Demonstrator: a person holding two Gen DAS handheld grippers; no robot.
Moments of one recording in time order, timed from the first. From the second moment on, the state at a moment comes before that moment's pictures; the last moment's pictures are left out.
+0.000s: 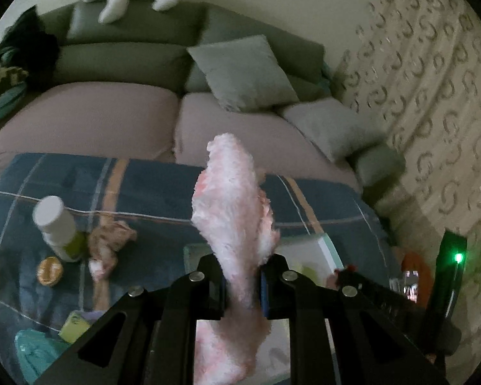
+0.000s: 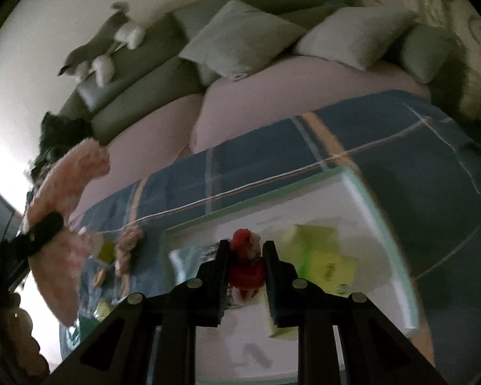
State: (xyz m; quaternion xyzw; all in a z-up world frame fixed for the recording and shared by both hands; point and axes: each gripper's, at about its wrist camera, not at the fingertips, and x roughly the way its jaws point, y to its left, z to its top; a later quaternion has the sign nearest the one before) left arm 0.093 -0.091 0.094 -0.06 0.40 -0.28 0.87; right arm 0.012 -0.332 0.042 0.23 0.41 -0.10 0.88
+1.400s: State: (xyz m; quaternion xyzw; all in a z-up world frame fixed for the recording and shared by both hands) left arm 0.090 -0.209 -0.010 0.03 0.53 -0.30 0.79; right arm 0.041 -0.396 -0.015 0.20 0.45 -0.20 0.85
